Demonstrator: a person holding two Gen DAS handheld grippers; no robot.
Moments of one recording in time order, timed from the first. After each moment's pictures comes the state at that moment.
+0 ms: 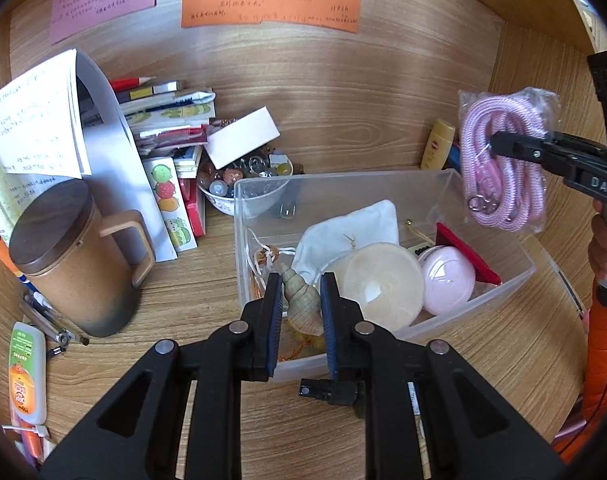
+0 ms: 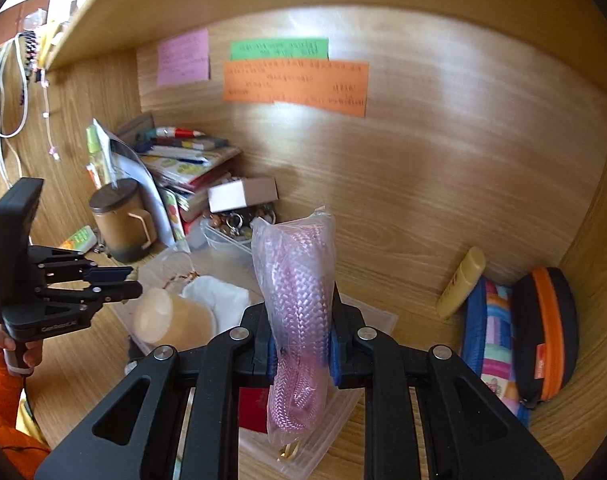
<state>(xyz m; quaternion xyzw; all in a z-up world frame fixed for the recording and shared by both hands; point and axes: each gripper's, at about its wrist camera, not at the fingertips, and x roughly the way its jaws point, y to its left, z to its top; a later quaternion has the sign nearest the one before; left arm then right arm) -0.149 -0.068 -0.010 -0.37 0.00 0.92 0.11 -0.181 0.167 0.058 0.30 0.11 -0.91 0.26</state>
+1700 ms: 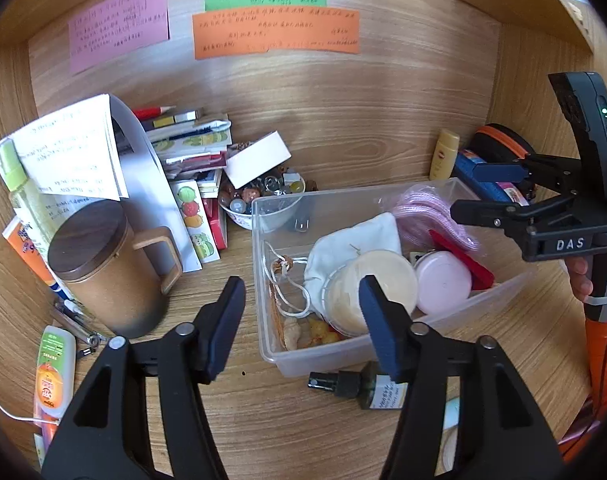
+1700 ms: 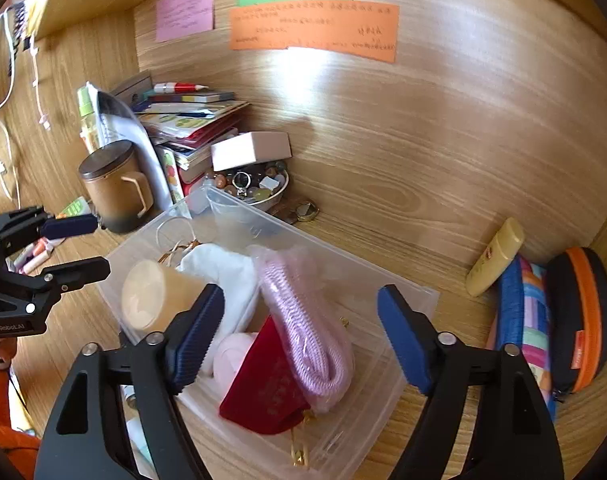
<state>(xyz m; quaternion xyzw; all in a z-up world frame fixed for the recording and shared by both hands) -0.125 -0.062 0.009 -0.34 0.03 0.94 0.08 -0.189 0.145 0.023 0.34 0.13 -0.89 0.26</state>
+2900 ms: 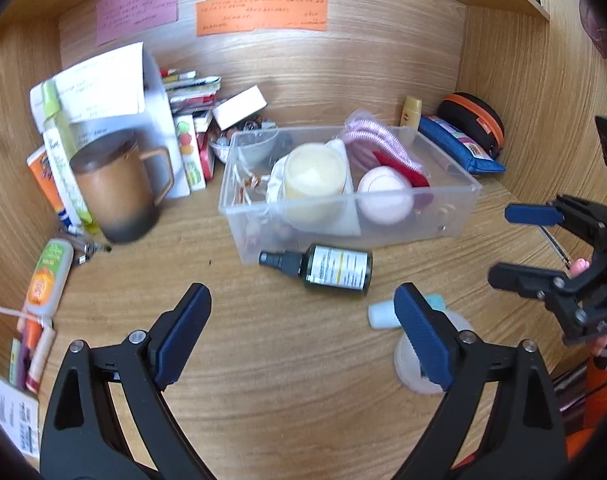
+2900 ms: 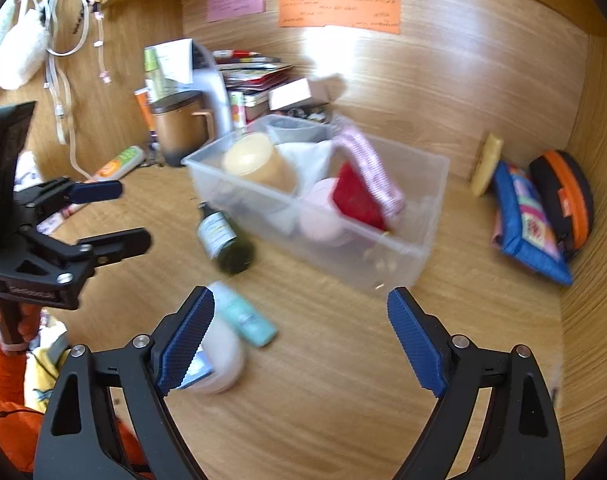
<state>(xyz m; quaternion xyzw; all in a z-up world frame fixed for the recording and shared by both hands) -0.026 -0.042 -0.020 -0.35 0.02 0.93 0.08 -0.046 0.175 -0.015 0.36 0.10 -0.89 0.27</state>
